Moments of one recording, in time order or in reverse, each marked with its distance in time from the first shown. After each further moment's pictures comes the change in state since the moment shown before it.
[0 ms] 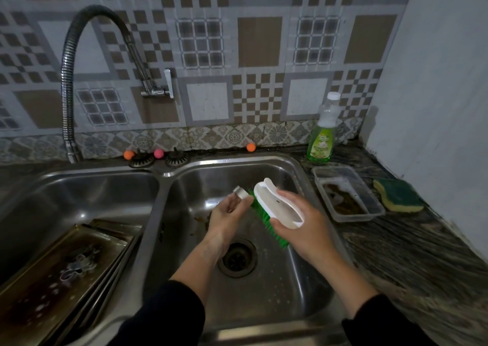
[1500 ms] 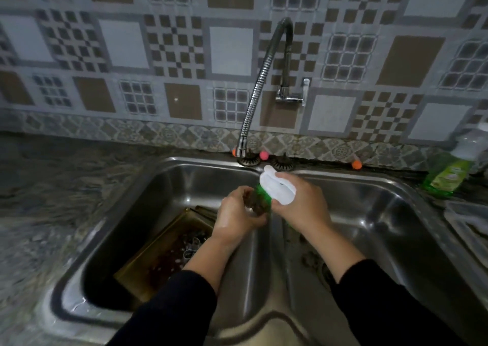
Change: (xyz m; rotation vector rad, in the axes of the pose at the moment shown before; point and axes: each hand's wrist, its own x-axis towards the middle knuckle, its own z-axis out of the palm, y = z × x) left_hand -0.014 0.039 -0.256 0.626 0.319 0.345; right_hand 0.046 -0.172 0.228 -0.334 -0.151 -0.078
